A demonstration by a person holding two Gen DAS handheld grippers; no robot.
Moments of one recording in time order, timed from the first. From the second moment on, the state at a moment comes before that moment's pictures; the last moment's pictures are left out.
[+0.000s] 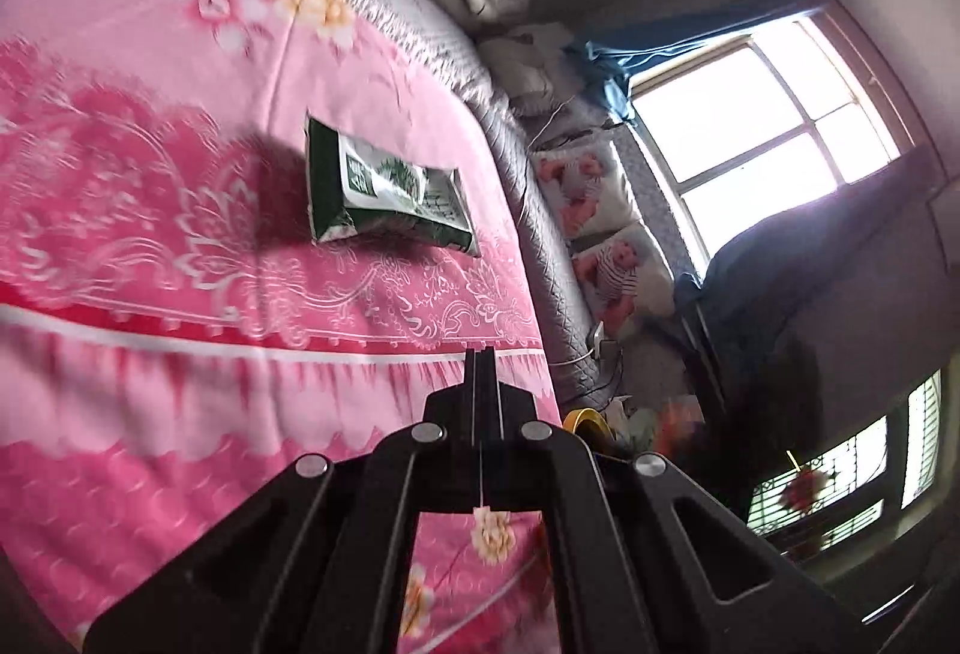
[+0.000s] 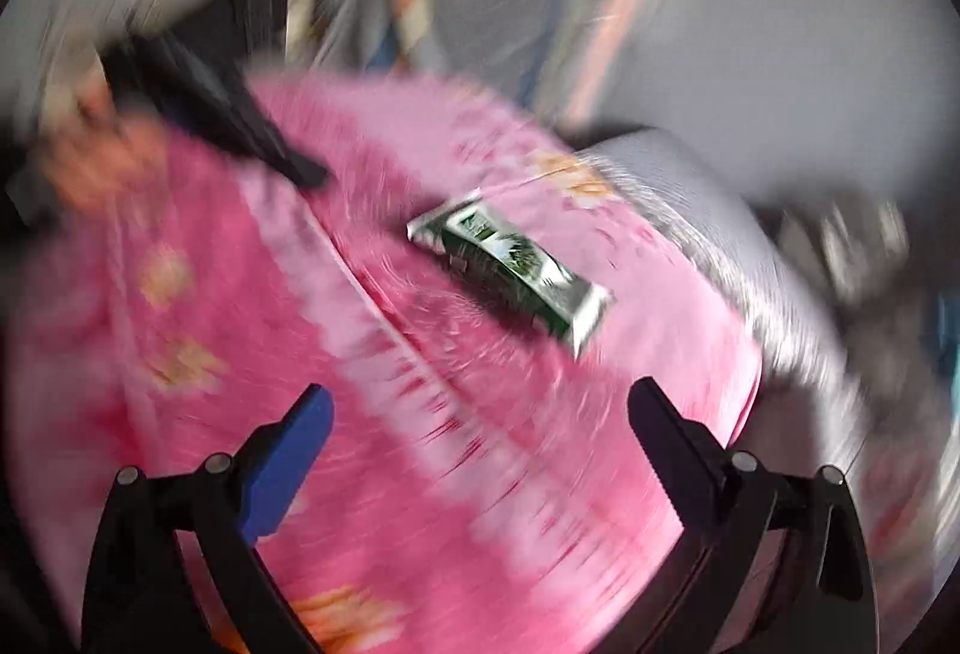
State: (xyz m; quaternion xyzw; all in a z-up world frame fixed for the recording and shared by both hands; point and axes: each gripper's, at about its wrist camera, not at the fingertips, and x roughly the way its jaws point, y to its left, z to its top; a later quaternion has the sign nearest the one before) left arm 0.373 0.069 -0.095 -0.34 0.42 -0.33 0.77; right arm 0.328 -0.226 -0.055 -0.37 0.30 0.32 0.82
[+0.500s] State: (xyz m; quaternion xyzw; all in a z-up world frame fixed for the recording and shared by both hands) left arm 0.334 0.114 -0.095 -0.32 0.40 -0.34 0.79; right arm 0.498 -0.101 -0.149 -0.53 0.46 0.39 0.60
